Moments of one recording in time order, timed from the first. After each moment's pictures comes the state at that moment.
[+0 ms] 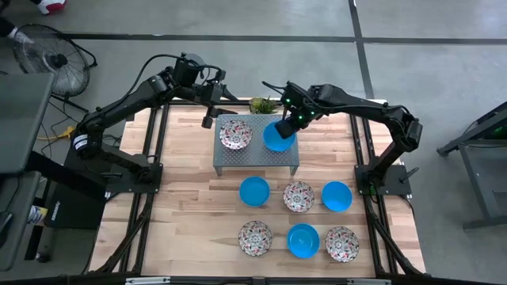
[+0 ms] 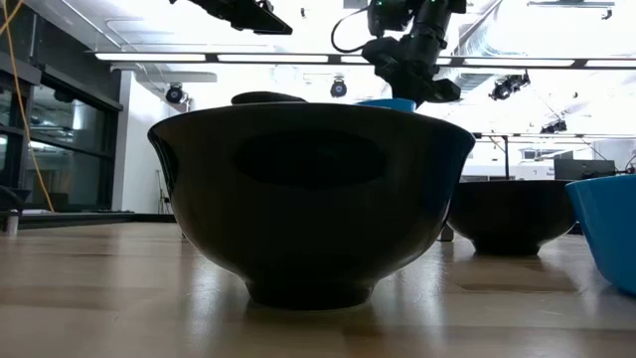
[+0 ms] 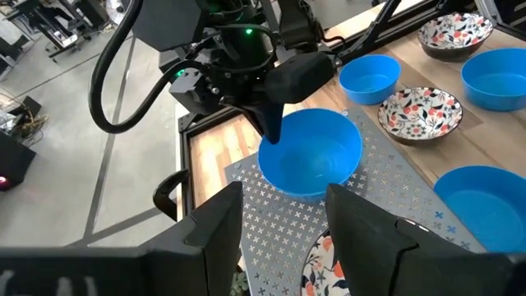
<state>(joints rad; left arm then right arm) 0.60 1.34 1.43 -0.57 0.56 0.75 -0.43 1.64 1.52 -1.07 -0.06 0.54</state>
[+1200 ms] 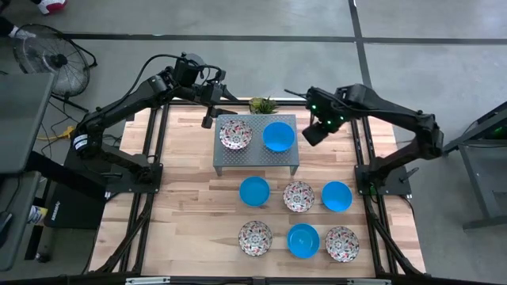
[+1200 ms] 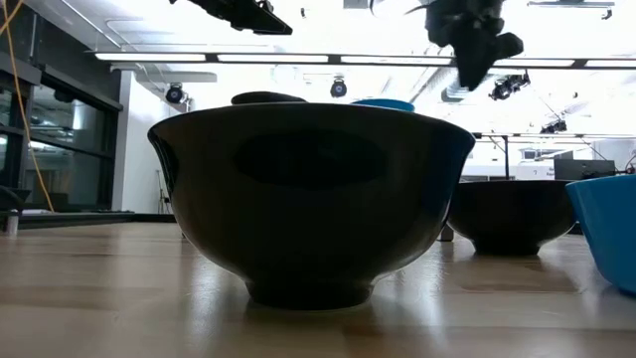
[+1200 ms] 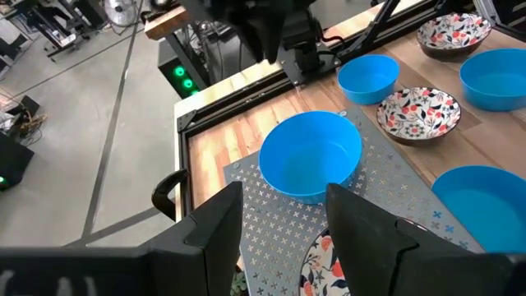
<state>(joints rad) 0.60 1.34 1.43 -0.58 0.57 0.75 -0.36 1.42 1.52 -1.47 0.07 0.58</state>
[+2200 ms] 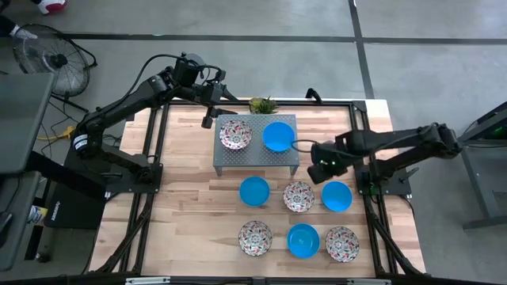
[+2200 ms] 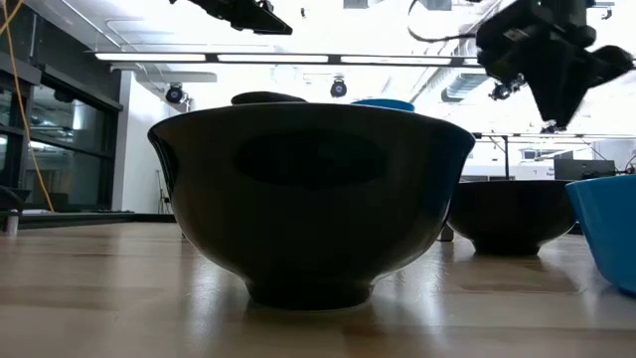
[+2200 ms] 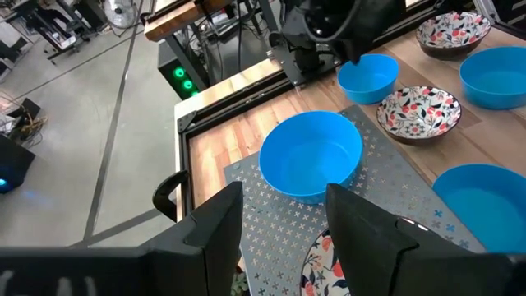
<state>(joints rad) 0.60 1.34 1.43 -0.58 0.57 0.76 0.04 1.23 1.01 -1.21 -0.10 1.25</state>
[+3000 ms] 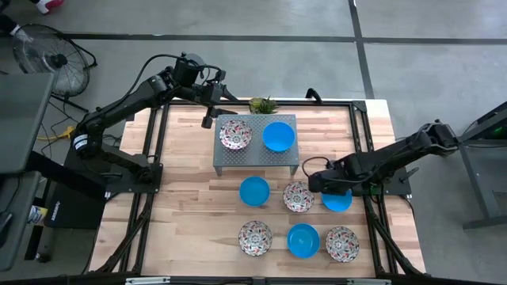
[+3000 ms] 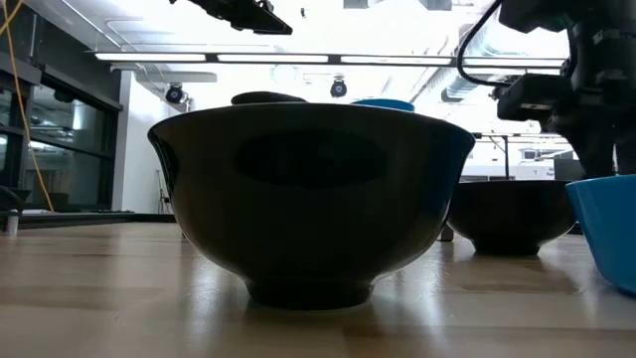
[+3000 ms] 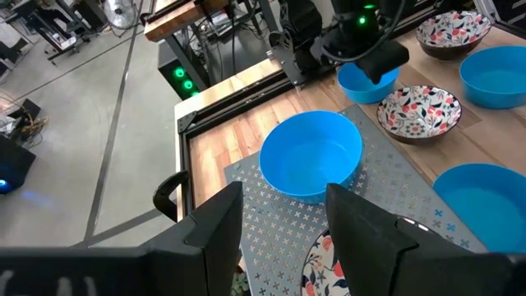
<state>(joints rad) 0.60 1.34 1.43 -0.58 0.57 0.76 0.26 1.23 0.71 -0.88 -0.08 1.93</state>
